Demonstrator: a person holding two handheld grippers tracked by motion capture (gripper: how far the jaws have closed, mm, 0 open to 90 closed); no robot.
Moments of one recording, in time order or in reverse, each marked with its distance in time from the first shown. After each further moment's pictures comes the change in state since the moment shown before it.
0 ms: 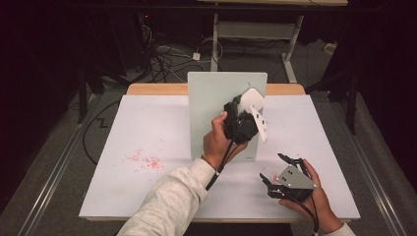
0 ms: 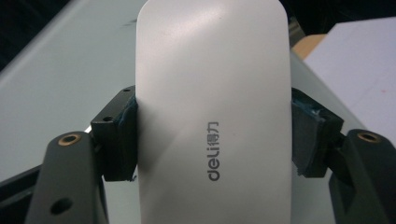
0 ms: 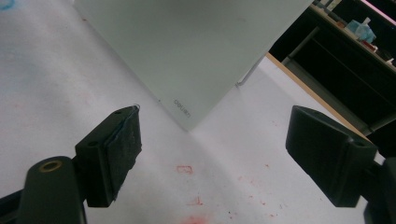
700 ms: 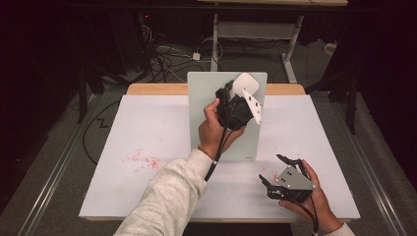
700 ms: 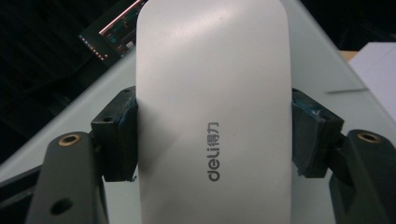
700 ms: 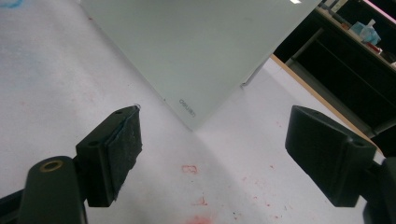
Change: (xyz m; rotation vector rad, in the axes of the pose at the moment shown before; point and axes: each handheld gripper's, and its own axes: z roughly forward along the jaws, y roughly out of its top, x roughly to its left) left arm 0.055 0.015 0.001 0.001 0.080 -0.122; right arm 0.003 -0.001 0.000 0.000 0.013 -0.002
